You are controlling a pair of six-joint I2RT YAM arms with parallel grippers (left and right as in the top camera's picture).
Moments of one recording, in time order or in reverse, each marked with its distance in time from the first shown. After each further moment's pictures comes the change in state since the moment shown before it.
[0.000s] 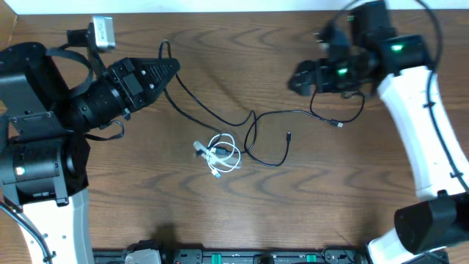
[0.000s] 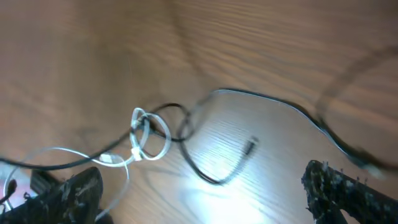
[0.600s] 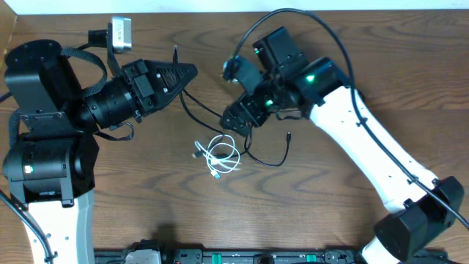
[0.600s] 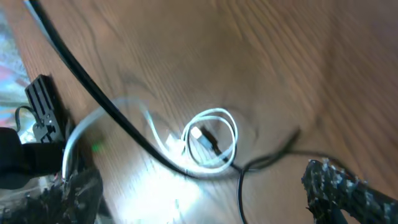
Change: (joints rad) left arm -0.076 0.000 0.000 0.027 0.051 -0.108; right arm 0.380 0.045 -0.001 0.148 -0.028 -0.249
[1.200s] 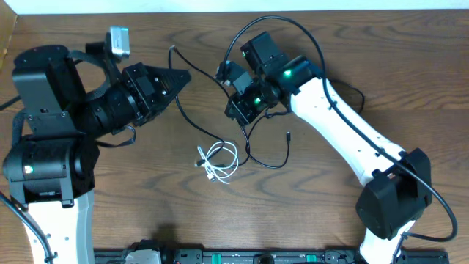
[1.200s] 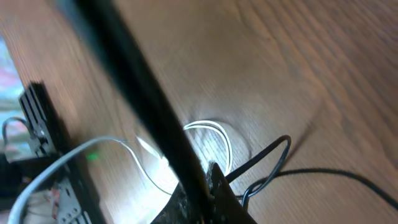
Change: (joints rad) left arm 0.000 0.000 0.000 -0.161 -0.181 -0.013; right arm -0.010 0.141 -0.008 0.075 -0.042 0.079
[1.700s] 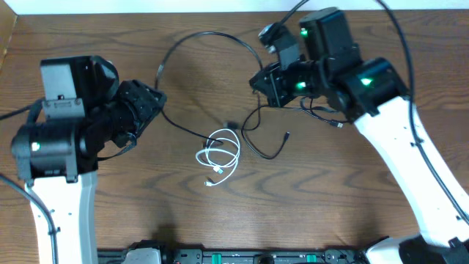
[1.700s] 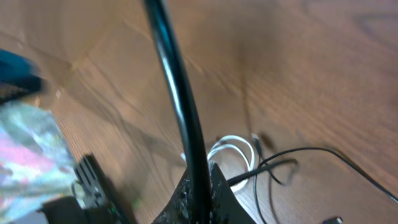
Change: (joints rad) left arm 0.000 0.066 0.000 -0.307 -0.488 0.002; right arm -0.109 -0.319 0.000 0.017 -0.004 0.230
